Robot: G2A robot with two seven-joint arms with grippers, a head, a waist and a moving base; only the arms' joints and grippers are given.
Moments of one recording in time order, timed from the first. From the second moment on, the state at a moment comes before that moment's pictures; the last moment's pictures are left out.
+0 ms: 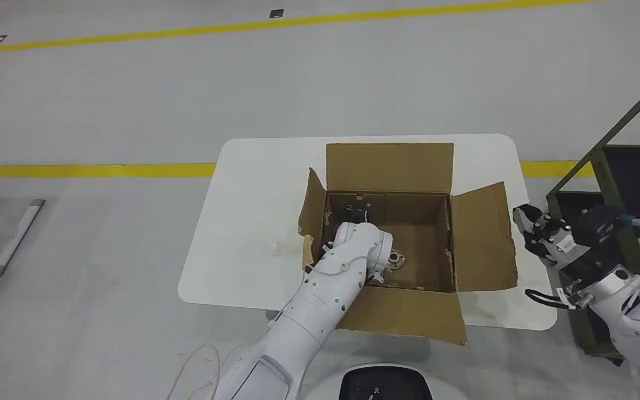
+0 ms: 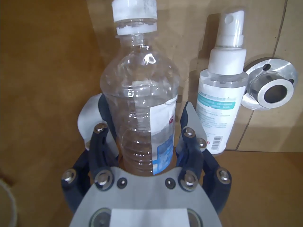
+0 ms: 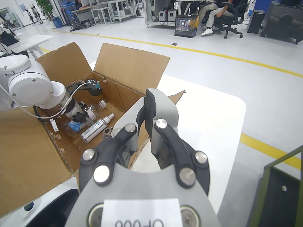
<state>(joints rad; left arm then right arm) 0.58 -1.73 -0.77 -0.79 1.36 0.36 -1.27 -1.66 -1.07 1.81 -1.88 -0.89 -0.53 0.10</state>
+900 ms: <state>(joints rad) 0.73 -1.68 -1.00 -1.52 1.50 0.29 -1.47 -1.63 -1.07 1.82 -1.85 -0.73 -0.56 0.14</state>
